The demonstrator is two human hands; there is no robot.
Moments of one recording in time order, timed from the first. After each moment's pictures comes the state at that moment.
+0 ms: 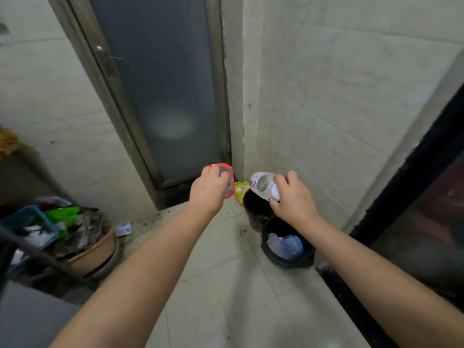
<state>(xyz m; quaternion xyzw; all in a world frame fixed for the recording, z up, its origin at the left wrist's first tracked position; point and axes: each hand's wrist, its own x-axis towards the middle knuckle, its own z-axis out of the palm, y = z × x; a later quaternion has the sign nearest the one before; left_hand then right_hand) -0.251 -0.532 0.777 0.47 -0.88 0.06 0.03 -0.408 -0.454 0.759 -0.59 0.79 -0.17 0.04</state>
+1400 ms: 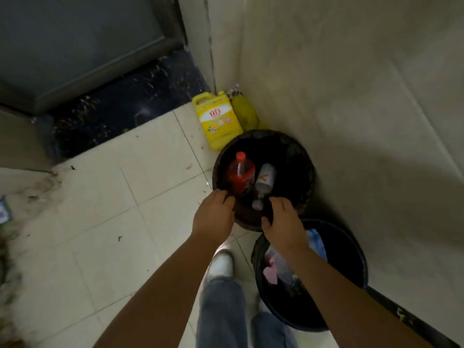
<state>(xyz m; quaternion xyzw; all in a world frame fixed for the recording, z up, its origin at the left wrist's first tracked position) -0.521 -0.969 0.252 0.46 -0.82 -0.29 -0.16 -0.645 -0.894 0.244 -0.42 0.82 0.00 0.39</state>
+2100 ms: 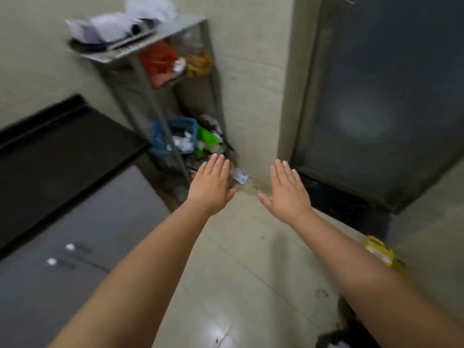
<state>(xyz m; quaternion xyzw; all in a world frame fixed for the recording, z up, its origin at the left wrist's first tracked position) -0.180 -0.696 0.721 0.85 -0.52 -0.03 -0.07 -0.316 -0.791 0.695 -0.93 0.35 -0.02 0.12</state>
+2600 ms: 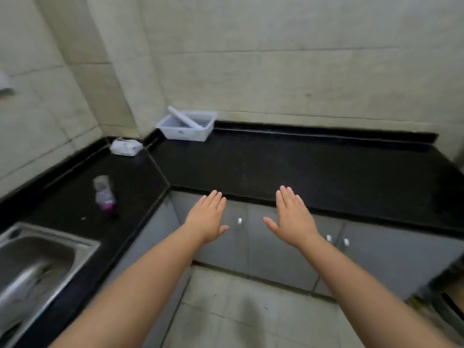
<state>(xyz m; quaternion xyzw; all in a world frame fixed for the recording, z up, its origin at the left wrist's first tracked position) -0.072 -0.007 0.768 0.99 -0.01 -0.11 -0.11 -0.034 -0.197 0.765 -0.97 -0.22 0.03 0.07</state>
